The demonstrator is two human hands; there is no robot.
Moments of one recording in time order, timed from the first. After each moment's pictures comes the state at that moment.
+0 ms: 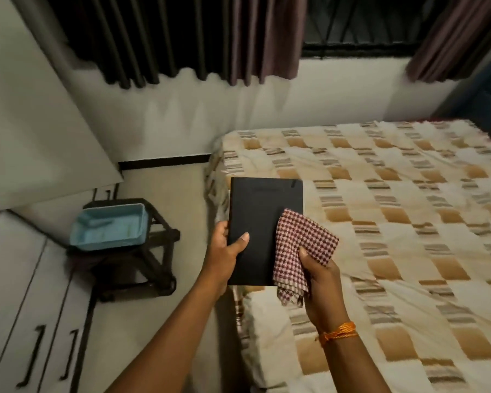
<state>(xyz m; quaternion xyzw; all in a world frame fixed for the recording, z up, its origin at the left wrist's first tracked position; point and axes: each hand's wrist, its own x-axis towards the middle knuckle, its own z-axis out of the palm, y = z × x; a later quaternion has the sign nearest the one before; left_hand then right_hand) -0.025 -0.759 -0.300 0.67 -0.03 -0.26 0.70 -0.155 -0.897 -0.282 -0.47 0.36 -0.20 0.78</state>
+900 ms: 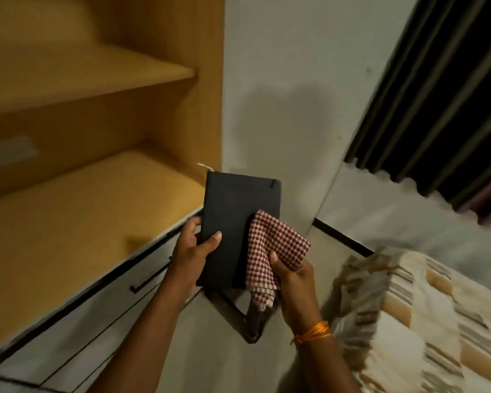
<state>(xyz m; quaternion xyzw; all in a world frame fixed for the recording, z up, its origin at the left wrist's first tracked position) 0.056 -0.397 -0.228 0.61 0.19 0.14 0.75 0.087 -0.595 -0.225 -0.67 0.03 0.12 0.73</state>
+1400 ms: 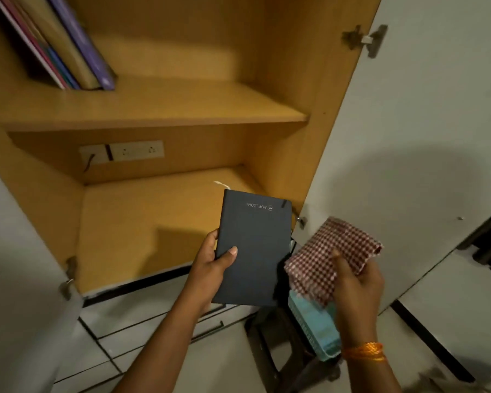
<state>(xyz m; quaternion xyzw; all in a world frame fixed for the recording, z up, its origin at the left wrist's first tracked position) 0.019 -0.352 -0.210 0.57 0.27 0.30 0.72 0.151 -0.537 -0.167 -0.70 -0.10 0.02 0.70</state>
